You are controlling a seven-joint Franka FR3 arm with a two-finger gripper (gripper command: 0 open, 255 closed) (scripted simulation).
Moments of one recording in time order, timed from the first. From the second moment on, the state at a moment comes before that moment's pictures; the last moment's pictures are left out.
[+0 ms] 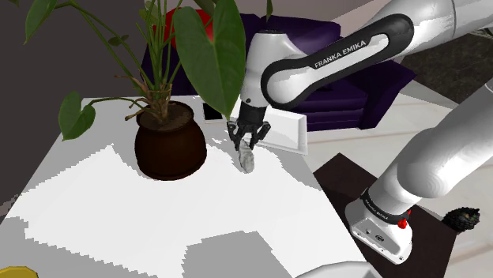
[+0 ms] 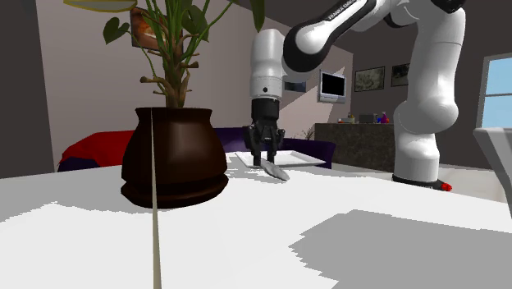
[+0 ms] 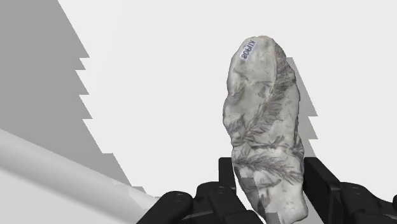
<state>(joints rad) 0.08 -0.13 0.49 -2.39 0.25 2.30 0.82</state>
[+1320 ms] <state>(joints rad) 0.01 -0.26 0.33 -2.35 0.25 2.10 0.62</state>
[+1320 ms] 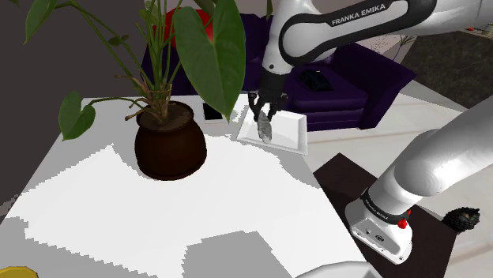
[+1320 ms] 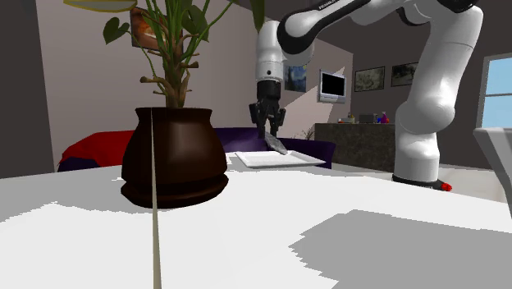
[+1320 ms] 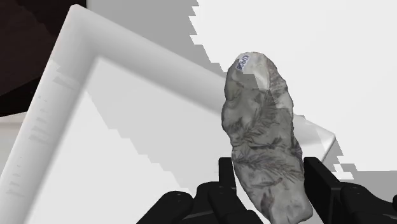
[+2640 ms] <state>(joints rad) -0.09 -0.15 0.21 -2.40 0.20 2.22 0.40</state>
